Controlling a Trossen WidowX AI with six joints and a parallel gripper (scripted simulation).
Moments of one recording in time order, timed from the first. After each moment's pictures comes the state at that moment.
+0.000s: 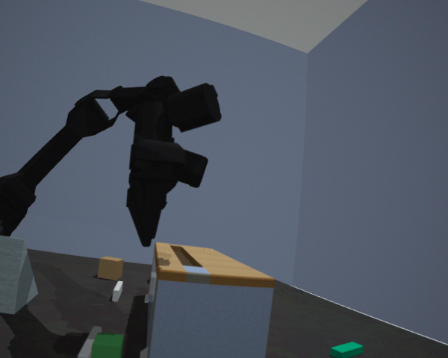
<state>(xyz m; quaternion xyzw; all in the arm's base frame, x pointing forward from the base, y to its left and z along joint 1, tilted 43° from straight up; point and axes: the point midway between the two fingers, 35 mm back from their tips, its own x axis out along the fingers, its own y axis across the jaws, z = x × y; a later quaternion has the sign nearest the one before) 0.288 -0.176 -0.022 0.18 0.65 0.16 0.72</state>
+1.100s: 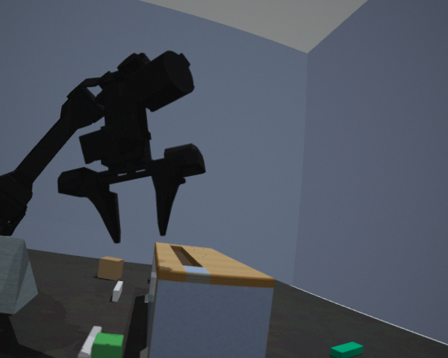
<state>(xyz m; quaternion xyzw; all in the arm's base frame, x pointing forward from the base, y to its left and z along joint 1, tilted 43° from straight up) 0.270 -0.192 -0.032 0.77 0.46 -0.38 0.21</state>
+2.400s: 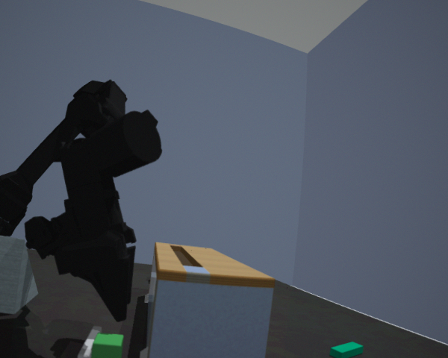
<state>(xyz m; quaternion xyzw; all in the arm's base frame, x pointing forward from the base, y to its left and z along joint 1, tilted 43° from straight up) 0.260 -0.139 -0.105 0.77 0.17 -0.52 -0.32</state>
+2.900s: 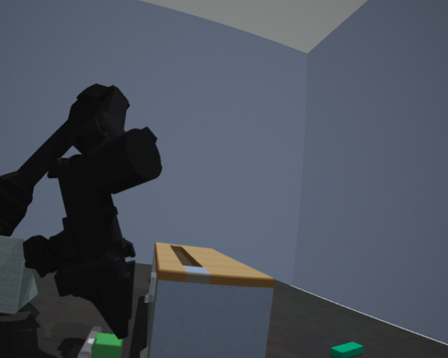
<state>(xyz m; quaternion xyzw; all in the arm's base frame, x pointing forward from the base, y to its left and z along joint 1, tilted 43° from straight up) 0.262 -0.127 -0.122 0.78 0.17 -0.51 -0.32</state>
